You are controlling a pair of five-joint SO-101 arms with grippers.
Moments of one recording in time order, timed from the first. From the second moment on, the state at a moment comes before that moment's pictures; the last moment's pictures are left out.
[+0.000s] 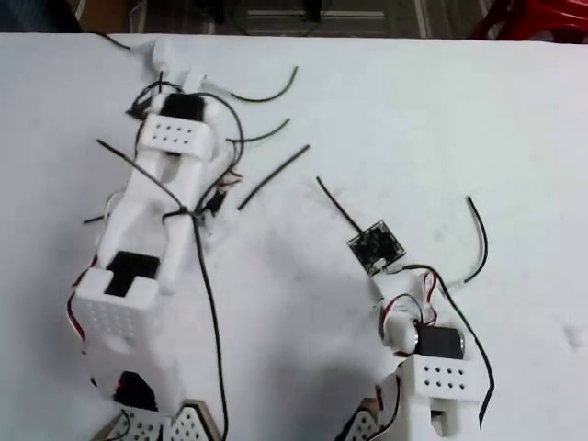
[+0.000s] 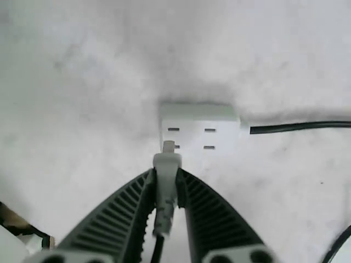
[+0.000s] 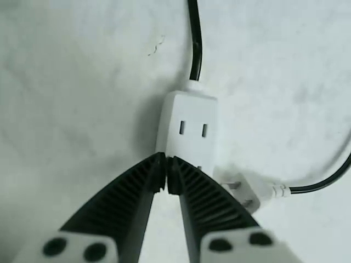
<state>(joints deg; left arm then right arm) 4.6 24.8 -19.1 99.2 56.2 3.4 -67.5 86.9 52.1 40.1</state>
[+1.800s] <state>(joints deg) 2.6 26.8 -16.4 96.3 59.2 3.4 -67.5 86.9 52.1 40.1</state>
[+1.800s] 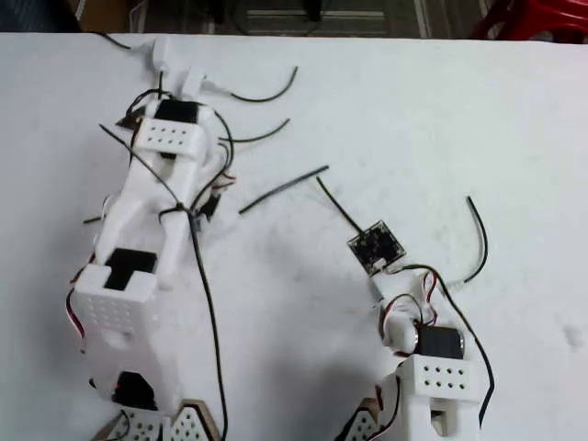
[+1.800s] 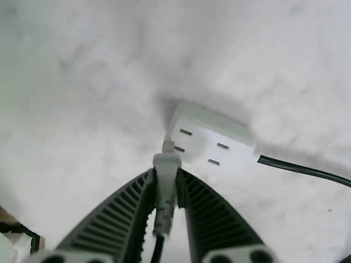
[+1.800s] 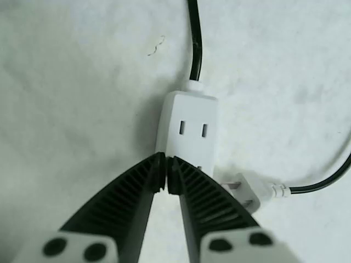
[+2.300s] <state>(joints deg) 2.6 26.8 -20.3 97.2 59.5 3.4 -67.5 86.9 52.1 40.1</state>
